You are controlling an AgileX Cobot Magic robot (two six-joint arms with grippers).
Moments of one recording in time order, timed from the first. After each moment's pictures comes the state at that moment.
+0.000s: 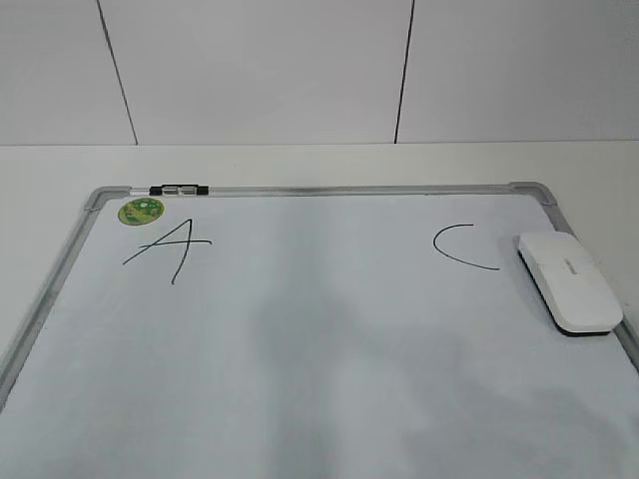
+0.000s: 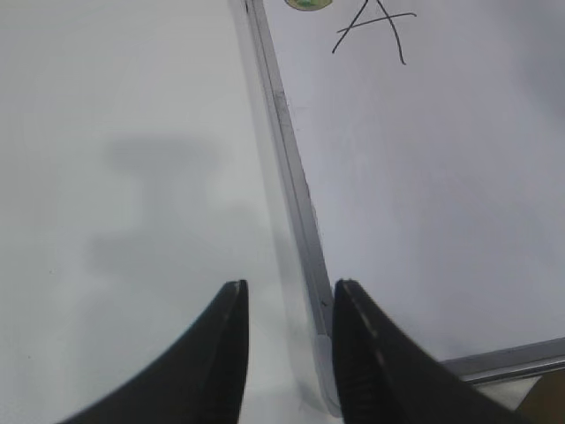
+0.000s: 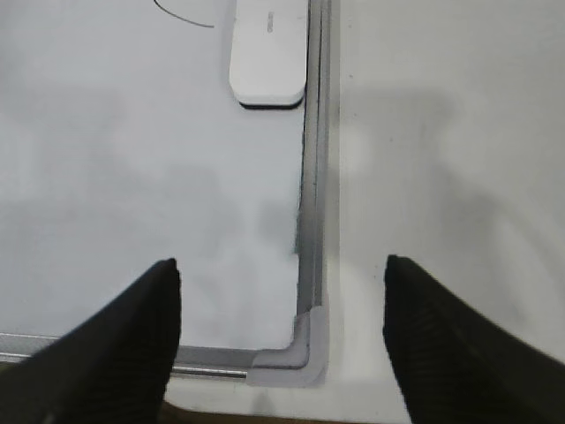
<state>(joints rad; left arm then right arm) -0.04 0.13 -0.52 -0.09 1.12 0.12 0.09 0.17 -0.54 -0.01 1.14 -0.01</state>
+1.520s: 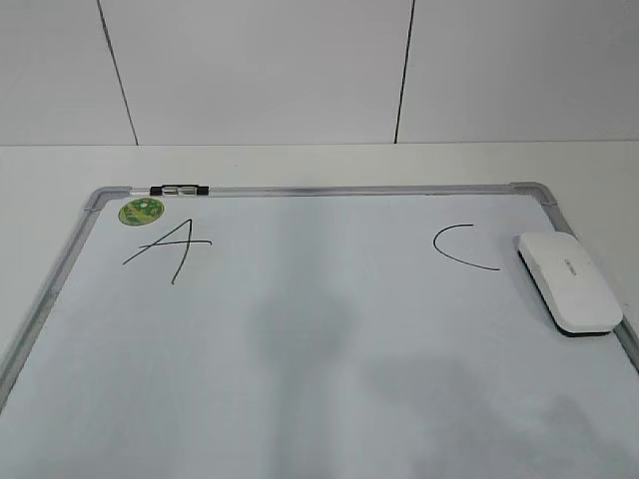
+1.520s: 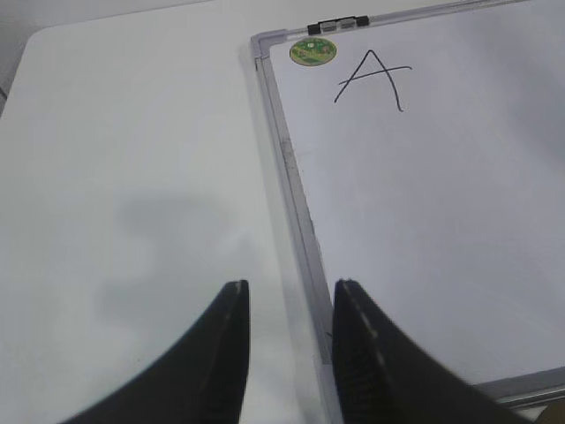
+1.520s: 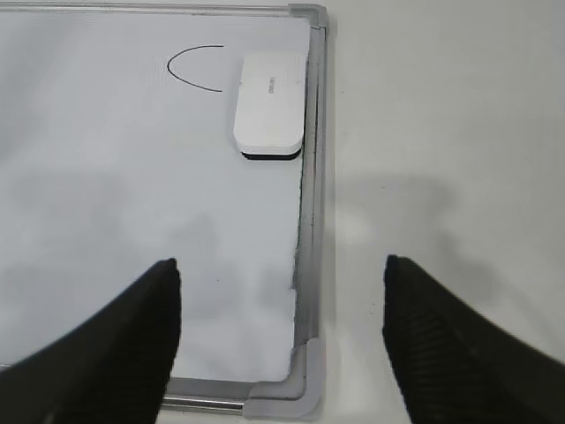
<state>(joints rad) -0.04 0.01 -0.52 -0.09 1.11 0.12 0.09 -0.02 -0.50 -0.02 1.14 -0.01</state>
